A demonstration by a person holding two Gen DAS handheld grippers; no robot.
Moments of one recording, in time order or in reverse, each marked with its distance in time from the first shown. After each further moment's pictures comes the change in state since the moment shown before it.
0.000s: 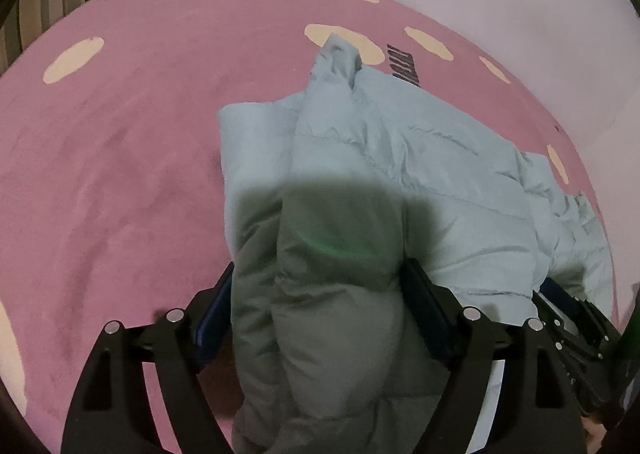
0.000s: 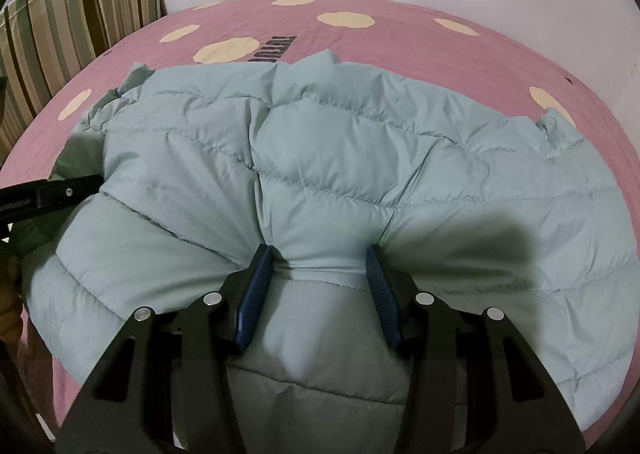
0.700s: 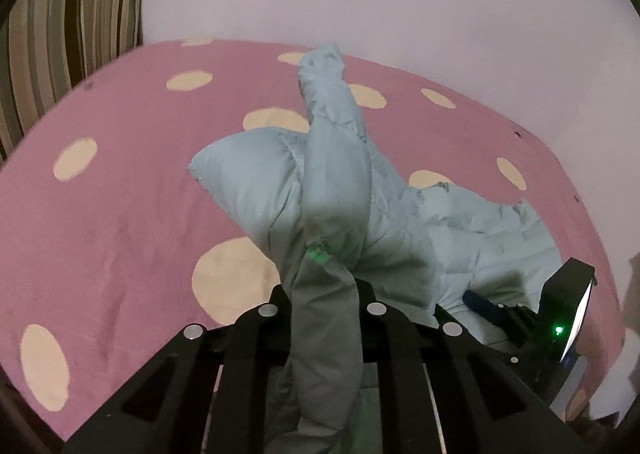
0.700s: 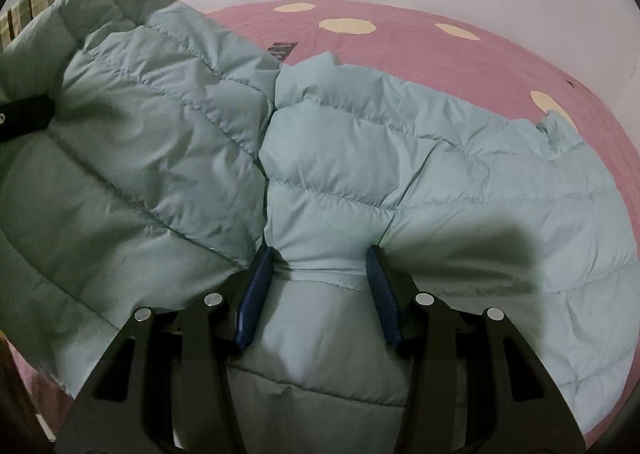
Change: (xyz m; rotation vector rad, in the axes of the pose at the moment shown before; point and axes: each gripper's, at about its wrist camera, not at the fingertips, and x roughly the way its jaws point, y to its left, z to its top) left arm -0.092 -0.093 0.006 0.156 -0.178 0.027; right arm -0.007 -0.006 0.002 0.017 -0.024 0.029
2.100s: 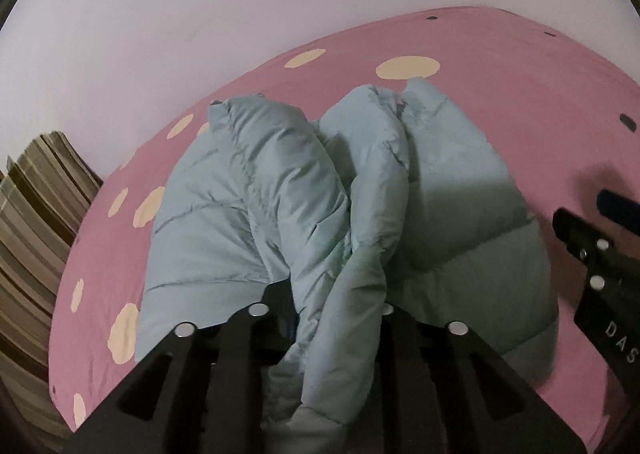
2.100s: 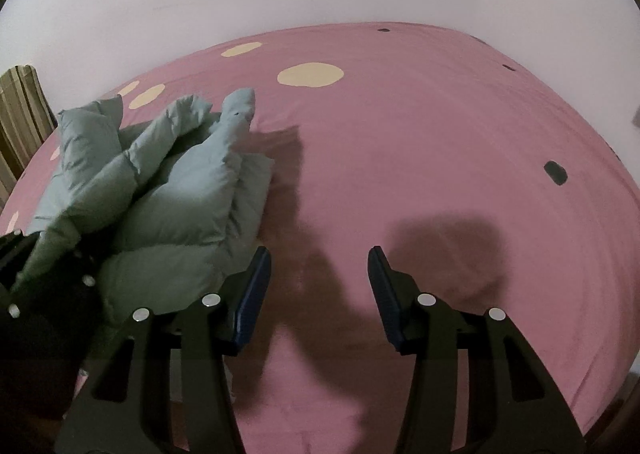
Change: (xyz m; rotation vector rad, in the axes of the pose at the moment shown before) left arm 0.084 -0.280 -0.083 0.551 -0.025 0.238; right arm -0.100 -0.225 -0.075 0.374 -0.098 -0.241
